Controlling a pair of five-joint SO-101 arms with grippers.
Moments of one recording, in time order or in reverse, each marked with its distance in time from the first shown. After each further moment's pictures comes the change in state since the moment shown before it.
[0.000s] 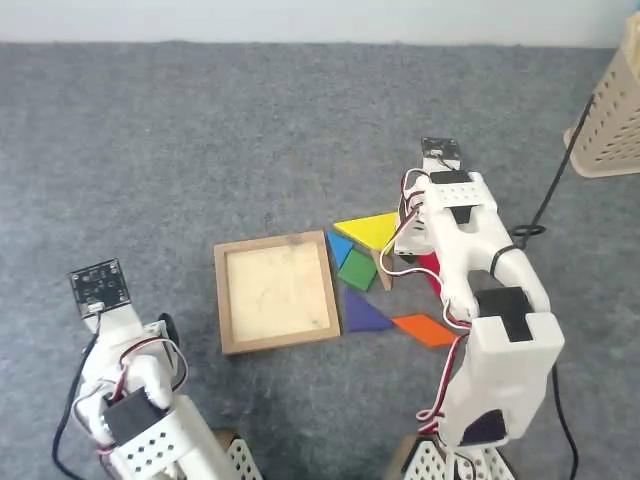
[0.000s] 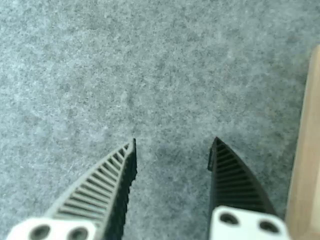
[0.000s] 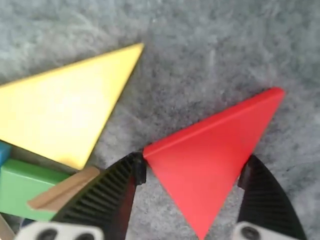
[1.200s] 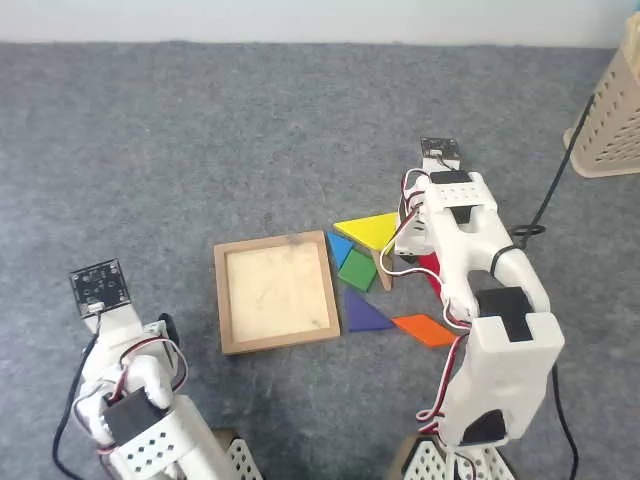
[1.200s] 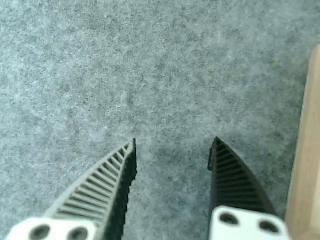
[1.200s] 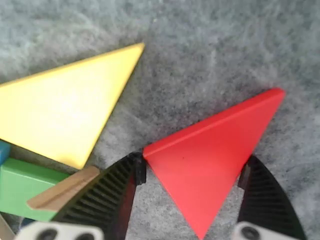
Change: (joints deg) left arm 0.0 0.0 0.0 0.0 0.0; right arm 0.0 0.0 0.0 0.0 0.1
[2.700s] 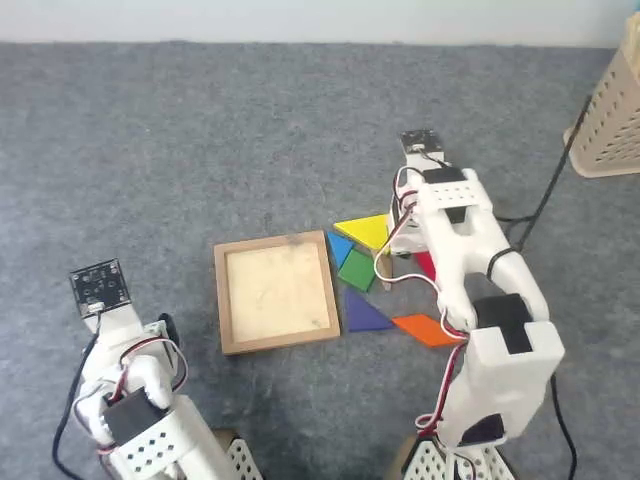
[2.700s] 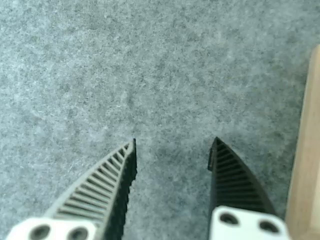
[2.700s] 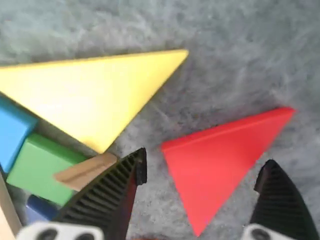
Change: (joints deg) left arm 0.0 0.0 0.0 0.0 0.0; right arm -2.2 -3.8 0.1 0.8 6.9
